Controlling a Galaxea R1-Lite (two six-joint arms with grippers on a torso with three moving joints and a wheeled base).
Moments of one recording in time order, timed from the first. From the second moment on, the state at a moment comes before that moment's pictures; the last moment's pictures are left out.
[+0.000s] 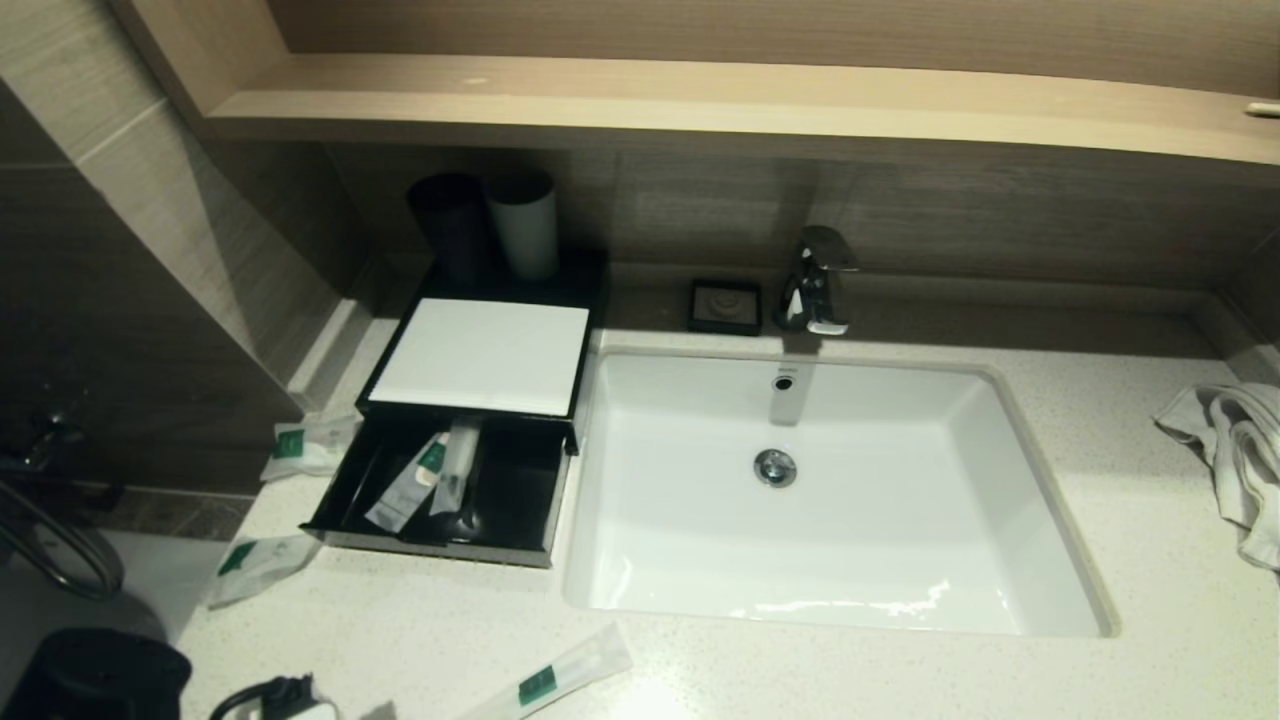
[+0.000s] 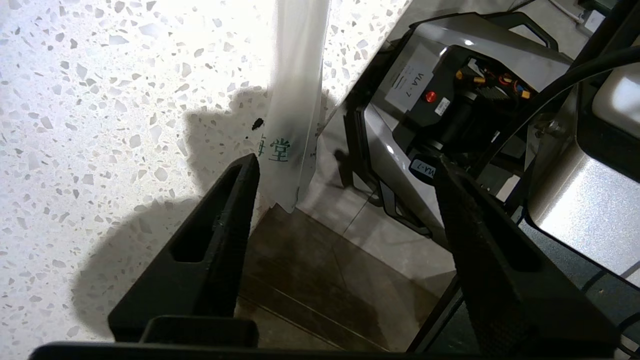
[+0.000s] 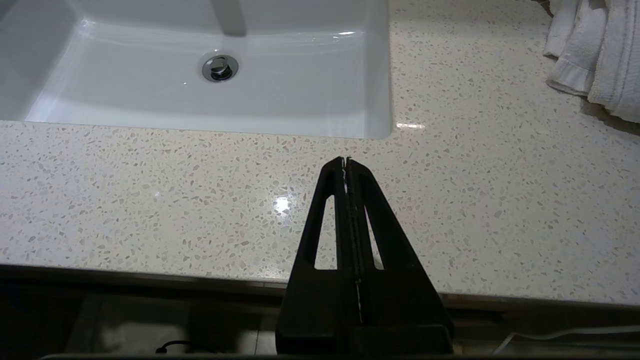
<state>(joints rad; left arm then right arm) -0.46 1.22 -0.17 -0.18 -0.24 0.60 0.00 0.00 0.00 0.00 0.00 -0.01</state>
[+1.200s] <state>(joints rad) -0.55 1.17 -0.20 -0.28 -0.17 0.61 0.00 0.00 0.00 0.00 0.00 -0.01</state>
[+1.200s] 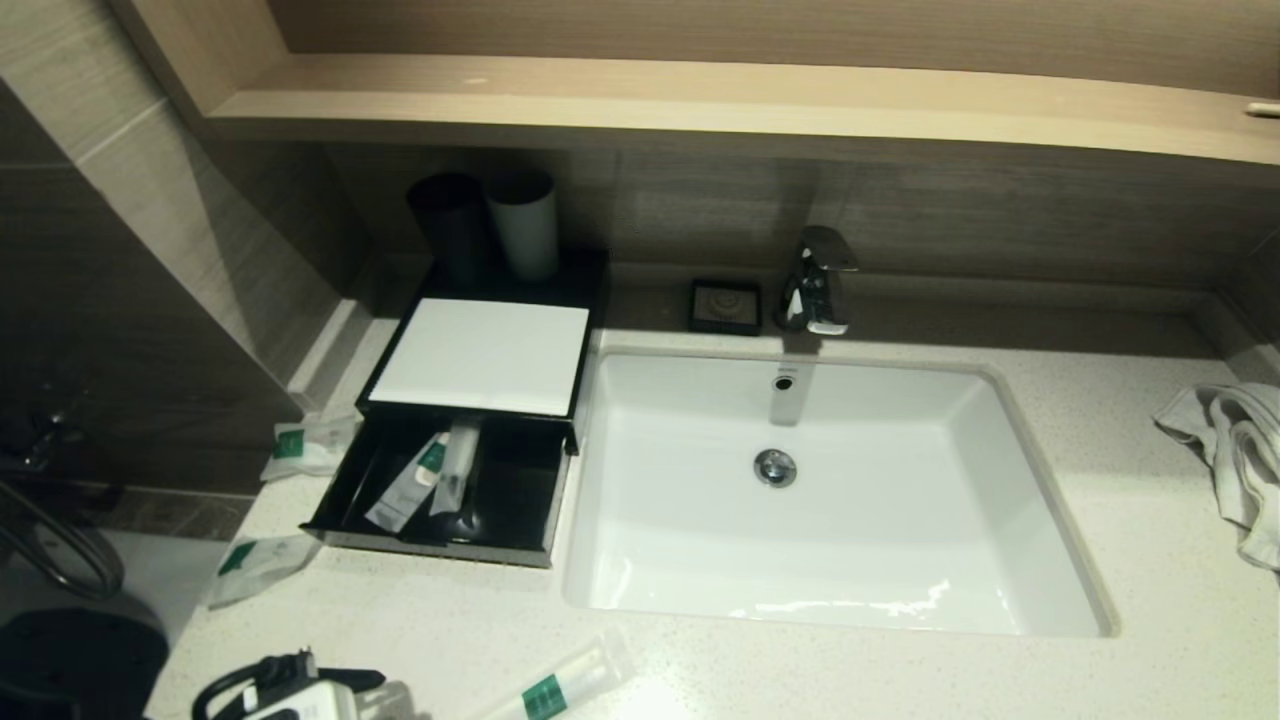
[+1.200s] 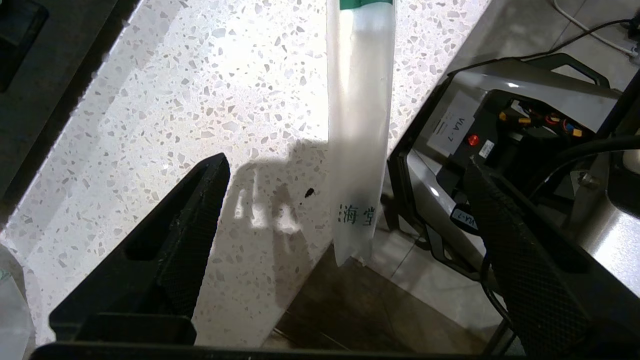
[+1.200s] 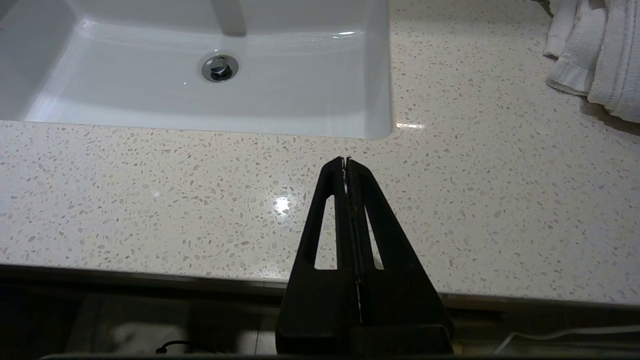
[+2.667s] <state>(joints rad) -0.54 1.51 0.00 -0.85 -0.18 0.58 0.00 0.00 0.00 0.00 0.00 -0.01</state>
